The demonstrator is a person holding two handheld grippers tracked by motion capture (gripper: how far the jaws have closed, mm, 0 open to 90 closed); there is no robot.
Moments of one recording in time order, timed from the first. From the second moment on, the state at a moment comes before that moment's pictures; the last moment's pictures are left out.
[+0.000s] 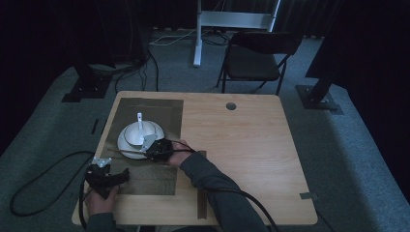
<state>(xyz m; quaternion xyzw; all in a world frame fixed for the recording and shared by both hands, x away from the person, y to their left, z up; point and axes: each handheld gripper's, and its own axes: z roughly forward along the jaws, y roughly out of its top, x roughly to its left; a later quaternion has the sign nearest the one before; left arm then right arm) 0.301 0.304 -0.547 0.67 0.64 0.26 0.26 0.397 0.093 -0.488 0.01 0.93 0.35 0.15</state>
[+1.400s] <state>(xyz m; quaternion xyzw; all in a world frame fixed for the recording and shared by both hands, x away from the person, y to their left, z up) 0.301 0.304 -0.547 0.67 0.64 0.26 0.27 0.372 0.039 -0.451 0.02 0.92 0.36 0.15</state>
